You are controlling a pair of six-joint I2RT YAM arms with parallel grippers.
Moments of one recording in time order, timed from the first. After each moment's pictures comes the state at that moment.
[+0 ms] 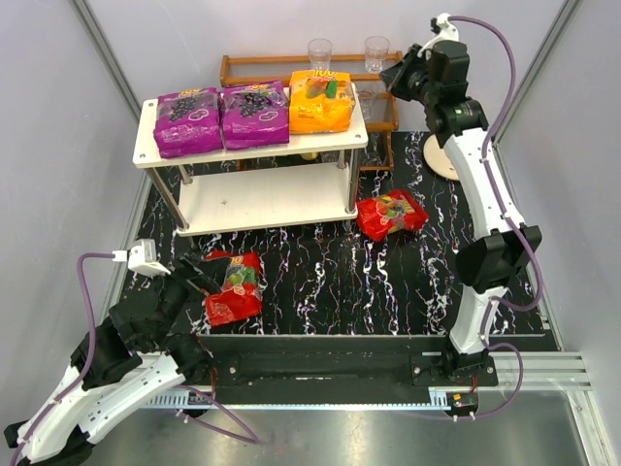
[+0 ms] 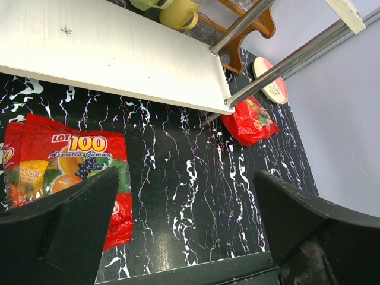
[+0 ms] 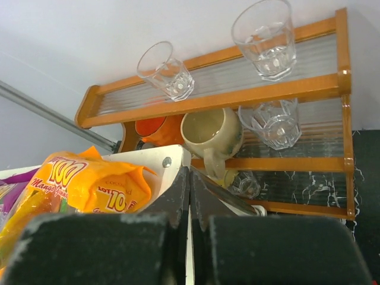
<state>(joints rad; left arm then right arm) -0.86 0.18 0.72 -0.76 -0.56 -0.78 0.22 1.91 2.18 -0.39 -0.14 0.53</state>
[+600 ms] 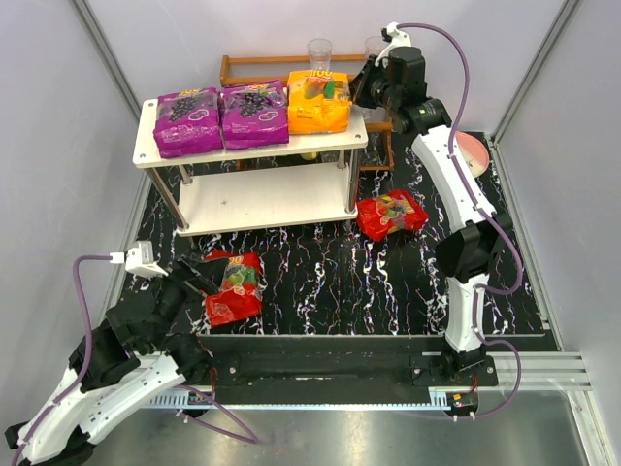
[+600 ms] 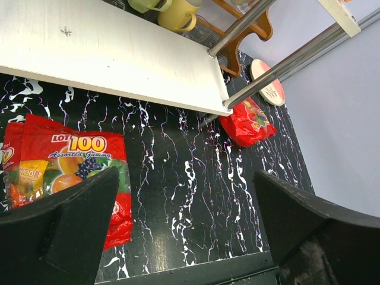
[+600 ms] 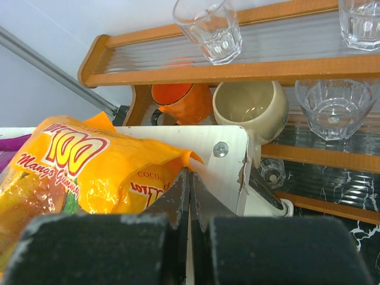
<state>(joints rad) -0.86 0.17 0.72 -0.76 -0.57 -0.79 0.37 2.08 2.35 -0.47 -0.11 0.44</state>
